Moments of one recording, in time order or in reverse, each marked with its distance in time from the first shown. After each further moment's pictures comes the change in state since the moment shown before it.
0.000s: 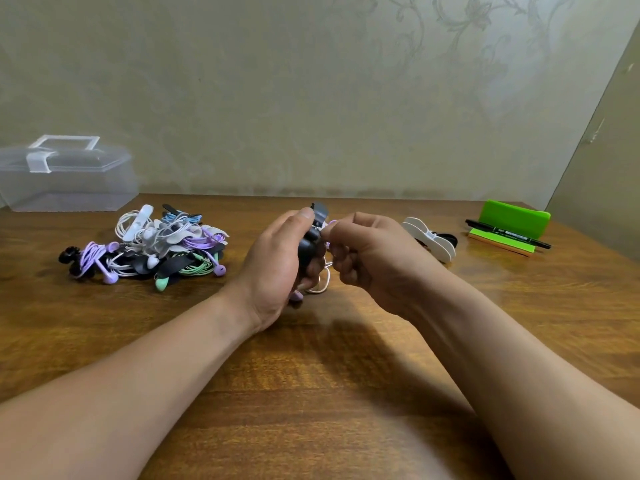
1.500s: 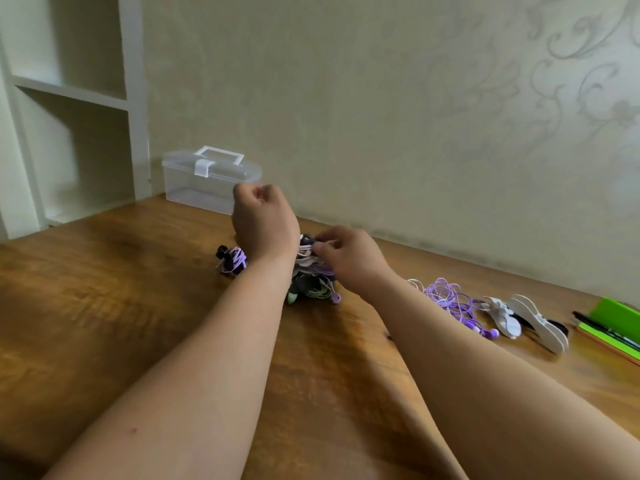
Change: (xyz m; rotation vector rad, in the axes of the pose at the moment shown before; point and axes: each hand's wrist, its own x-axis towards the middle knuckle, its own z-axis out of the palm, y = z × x) left_hand 0.027 0.058 -0.155 0.193 1.109 0.207; right_hand 0.107 0.012 0.157 -0.830 -0.028 -0.254
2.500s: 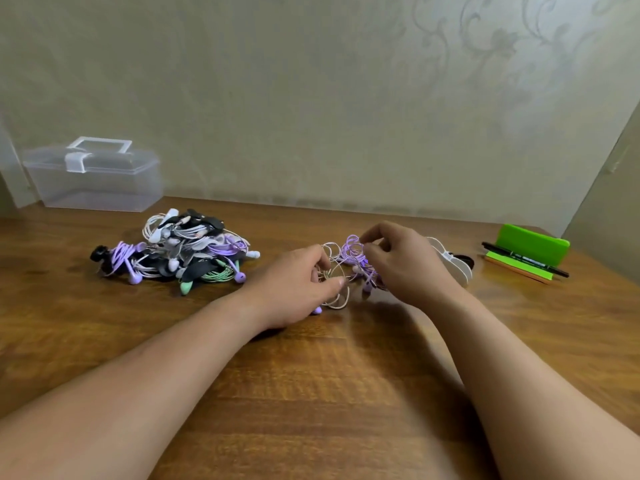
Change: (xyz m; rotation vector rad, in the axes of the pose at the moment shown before) left_hand -0.127 -0.038 0.046 0.652 -1.216 0.414; right_hand -0.092 0.121 -0.134 -0.162 0.260 0.129
